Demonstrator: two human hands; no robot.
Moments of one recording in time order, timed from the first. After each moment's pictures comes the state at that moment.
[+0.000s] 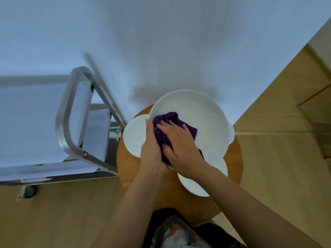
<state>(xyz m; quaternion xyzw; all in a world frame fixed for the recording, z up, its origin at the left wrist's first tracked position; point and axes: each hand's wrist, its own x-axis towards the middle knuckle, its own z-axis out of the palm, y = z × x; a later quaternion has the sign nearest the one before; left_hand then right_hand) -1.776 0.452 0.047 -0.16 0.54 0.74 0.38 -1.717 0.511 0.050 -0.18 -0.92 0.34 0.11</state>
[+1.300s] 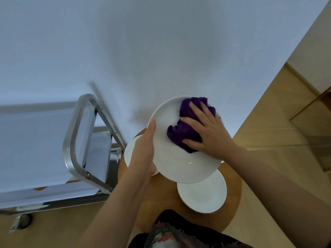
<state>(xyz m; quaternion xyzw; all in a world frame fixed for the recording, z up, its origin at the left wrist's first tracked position) -1.816 0.447 0.082 0.04 0.54 0.69 0.48 -1.692 0.599 0.090 -0.13 -0.97 0.08 0.18</state>
